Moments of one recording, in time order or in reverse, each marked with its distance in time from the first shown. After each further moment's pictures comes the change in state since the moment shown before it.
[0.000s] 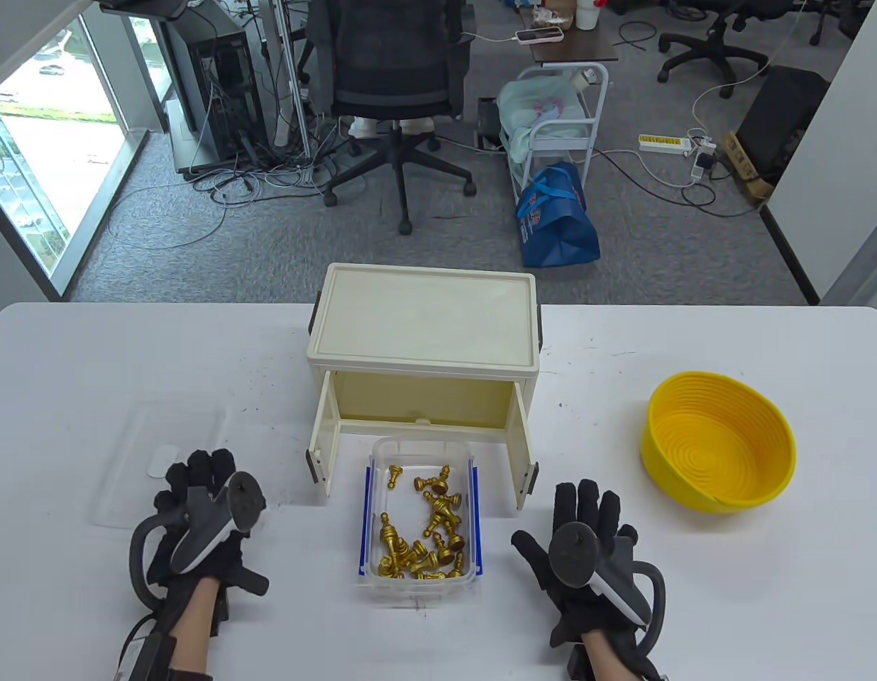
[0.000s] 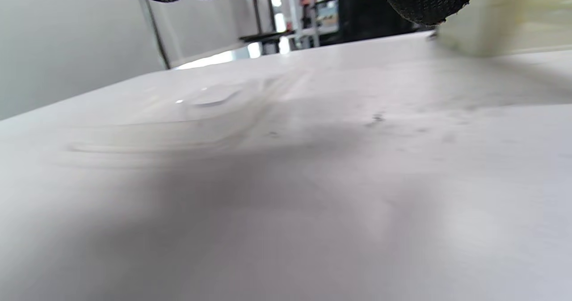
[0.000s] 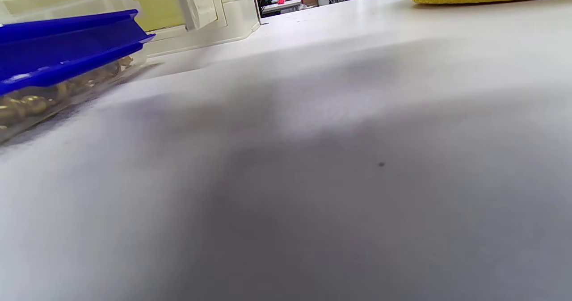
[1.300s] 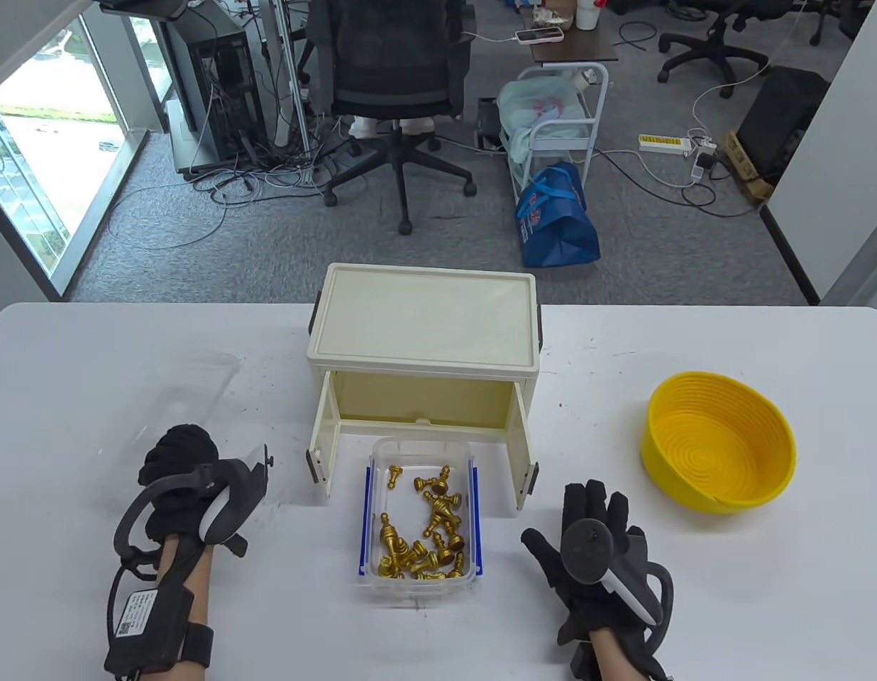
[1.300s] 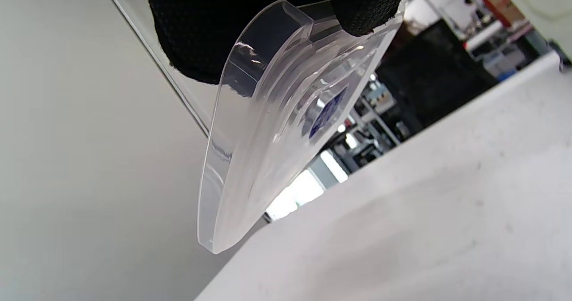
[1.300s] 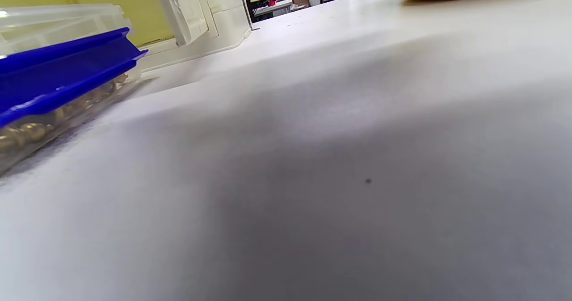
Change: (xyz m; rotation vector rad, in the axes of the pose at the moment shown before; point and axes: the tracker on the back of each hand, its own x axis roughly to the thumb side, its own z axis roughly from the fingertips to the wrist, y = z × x) left_hand 0.016 0.055 0.006 0.476 0.161 -0.431; right_hand -0.011 -0.006 0.000 0.000 0.016 -0.070
